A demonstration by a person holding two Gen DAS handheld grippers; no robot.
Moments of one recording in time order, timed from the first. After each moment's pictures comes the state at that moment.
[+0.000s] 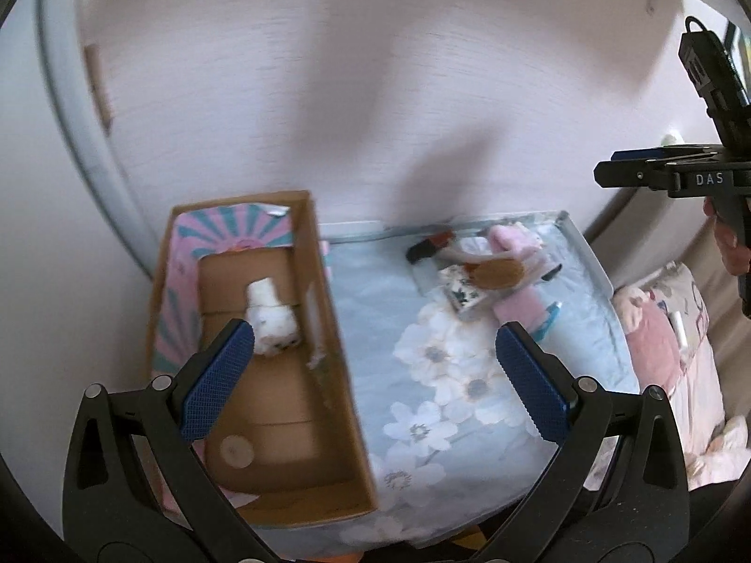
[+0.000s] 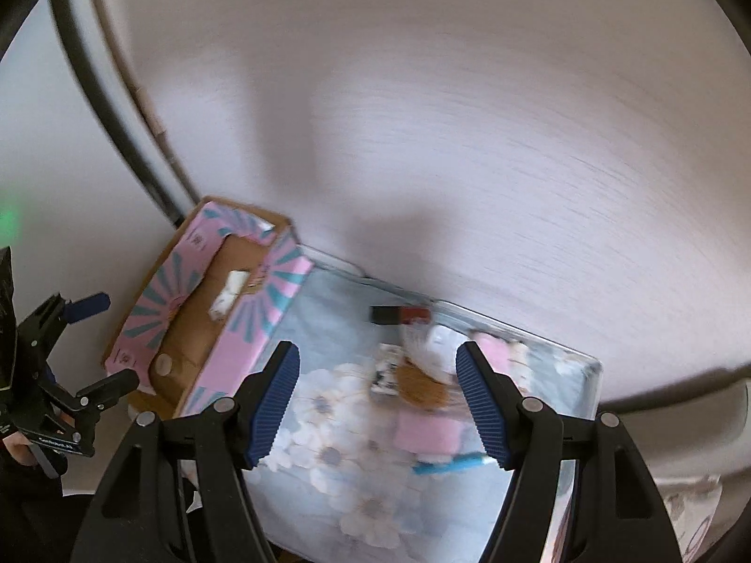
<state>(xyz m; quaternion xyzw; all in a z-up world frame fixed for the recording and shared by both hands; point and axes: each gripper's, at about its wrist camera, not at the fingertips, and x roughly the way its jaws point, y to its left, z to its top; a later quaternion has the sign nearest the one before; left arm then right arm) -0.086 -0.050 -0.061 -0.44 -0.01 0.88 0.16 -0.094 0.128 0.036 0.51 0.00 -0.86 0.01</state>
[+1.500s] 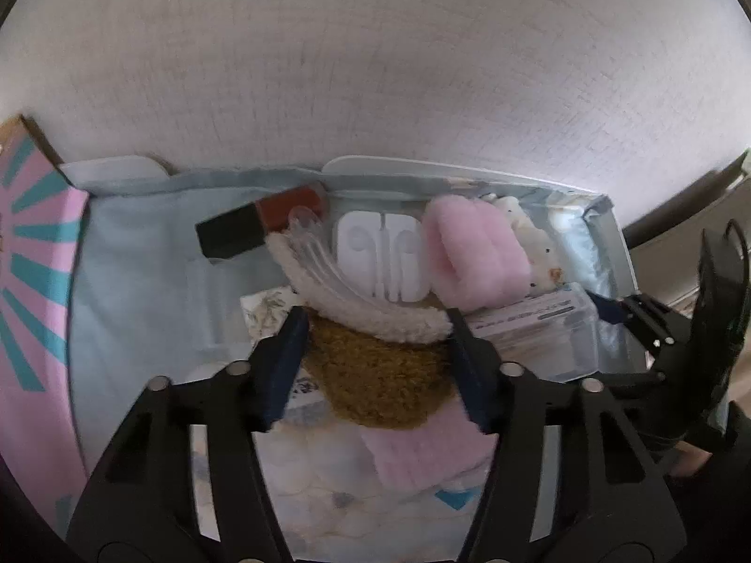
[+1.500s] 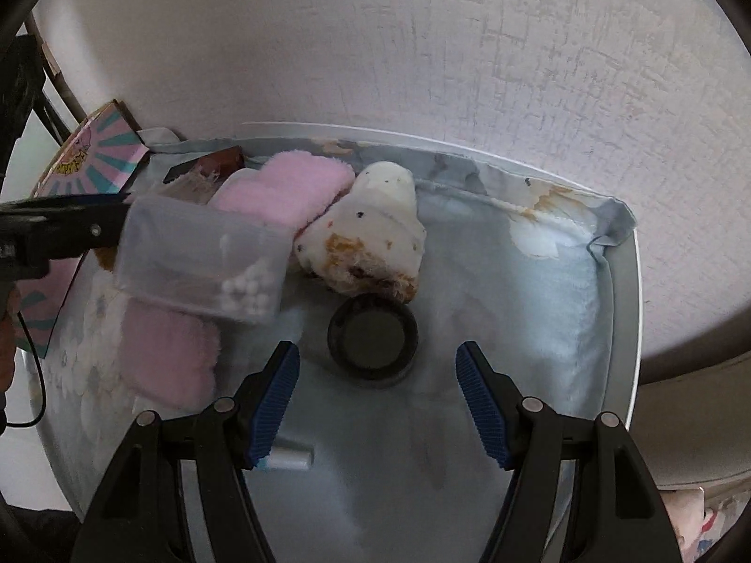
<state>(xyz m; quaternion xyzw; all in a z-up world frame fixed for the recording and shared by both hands) -0.211 0.160 -0.223 -0.55 -0.07 0.82 0.12 -0.074 0.310 -0.199 0.52 -0.02 -0.85 0.05</state>
